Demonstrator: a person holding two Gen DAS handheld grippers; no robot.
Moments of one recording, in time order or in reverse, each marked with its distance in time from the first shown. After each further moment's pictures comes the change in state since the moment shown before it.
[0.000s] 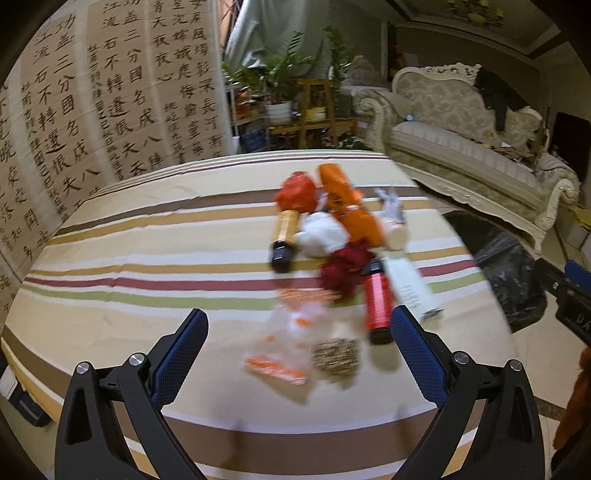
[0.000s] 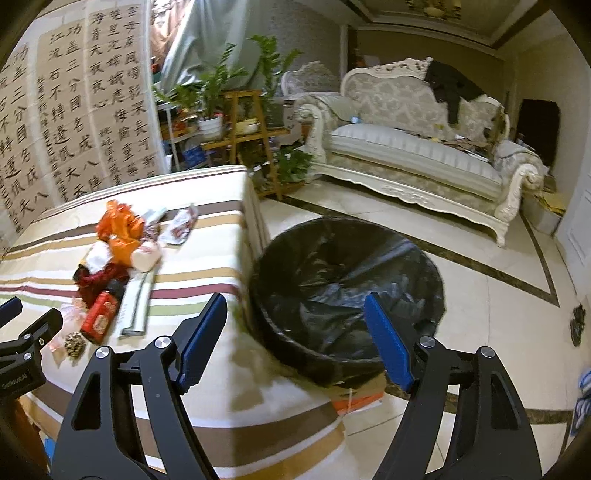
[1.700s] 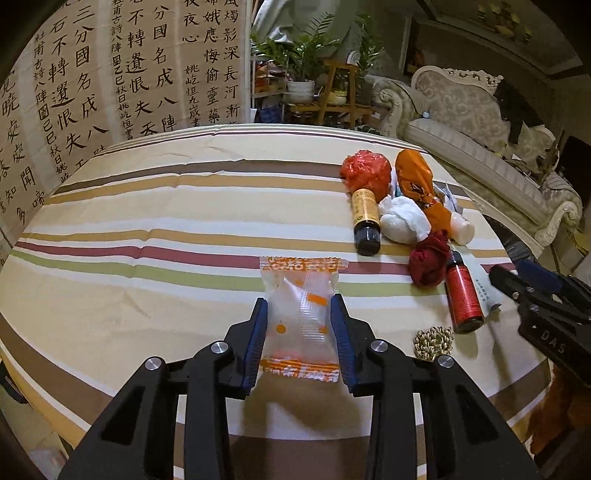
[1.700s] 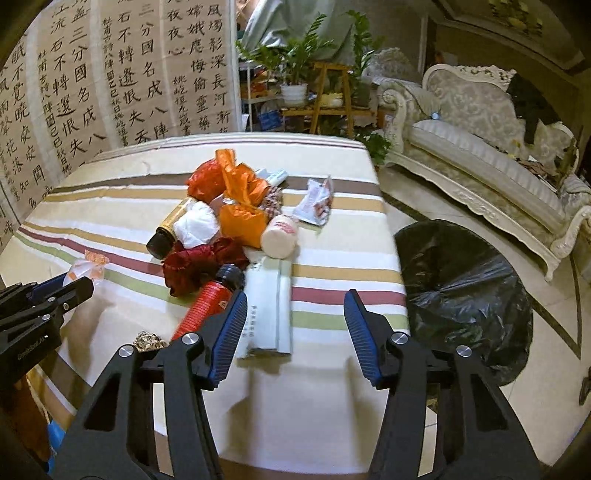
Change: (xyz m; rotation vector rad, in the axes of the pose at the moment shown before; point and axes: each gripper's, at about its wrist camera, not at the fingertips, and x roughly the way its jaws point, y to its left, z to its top) left arm 0.022 0.075 -0.001 -0.095 0.079 -0.056; right arm 0.040 0.116 0.007 -0.200 0.128 0.187
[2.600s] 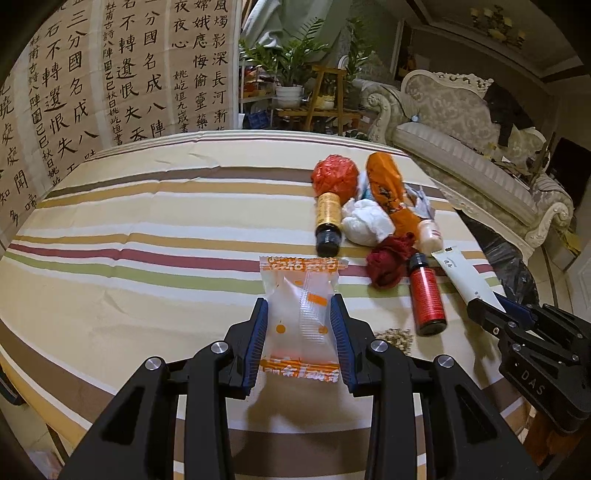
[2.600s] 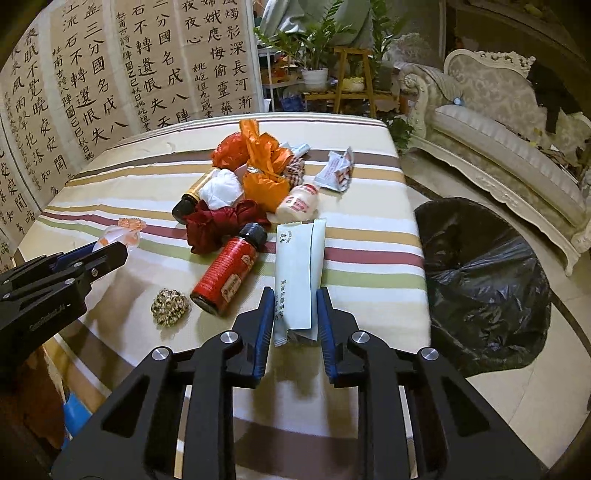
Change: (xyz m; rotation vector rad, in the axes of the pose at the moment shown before) left arm -0.010 -0.020 0.001 0.011 -0.024 -0.041; right arm -0.015 -0.009 -0.024 0.001 0.027 0.090
